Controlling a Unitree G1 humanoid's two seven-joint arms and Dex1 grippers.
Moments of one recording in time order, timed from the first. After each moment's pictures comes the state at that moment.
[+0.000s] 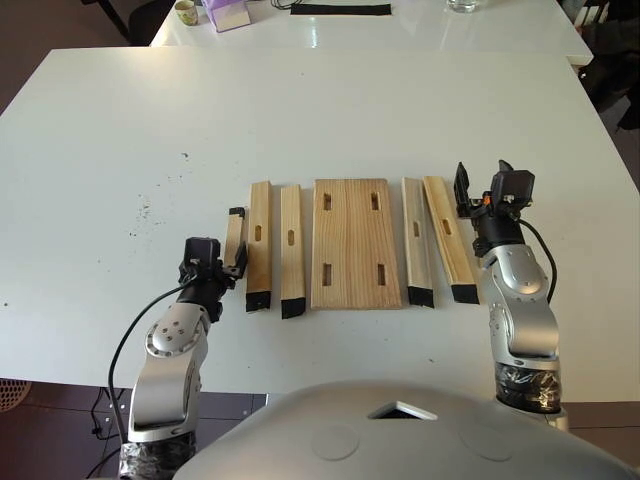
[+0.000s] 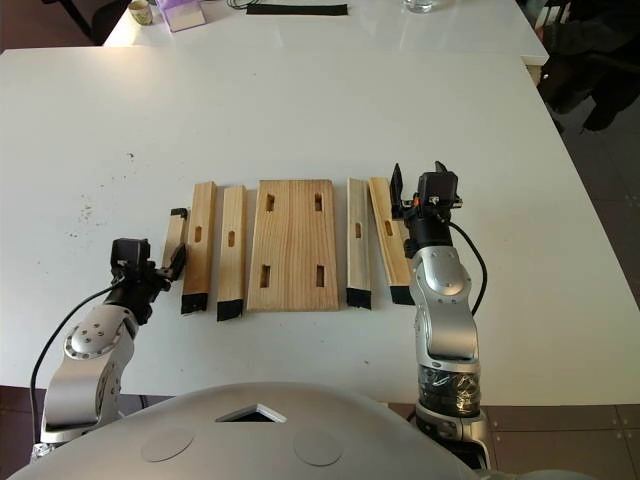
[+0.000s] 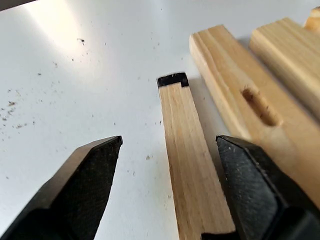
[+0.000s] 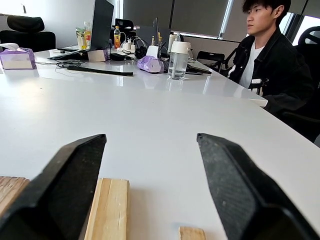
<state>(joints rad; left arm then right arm) 0.44 0.24 0.10 -0.50 -0.06 0.54 -0.17 0.12 -0.08 -0.04 -0.37 -0.02 0.28 0.03</state>
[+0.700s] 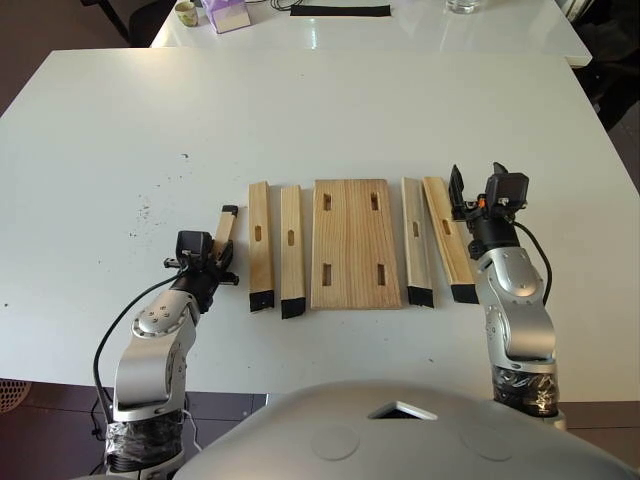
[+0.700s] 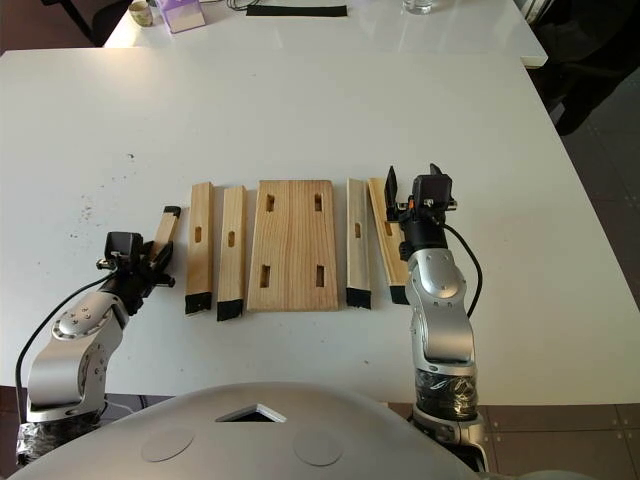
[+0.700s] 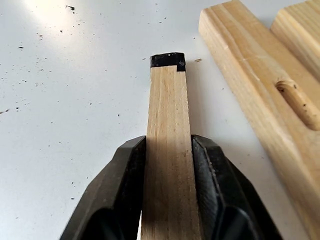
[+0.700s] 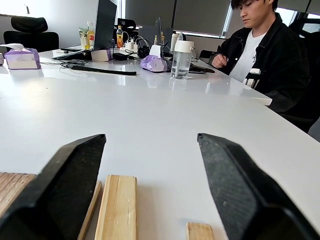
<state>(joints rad) 0.35 0.29 0.18 -0.47 -0.17 0.68 -0.21 0.13 -0.07 -0.01 -0.38 -0.02 0.28 0.02</state>
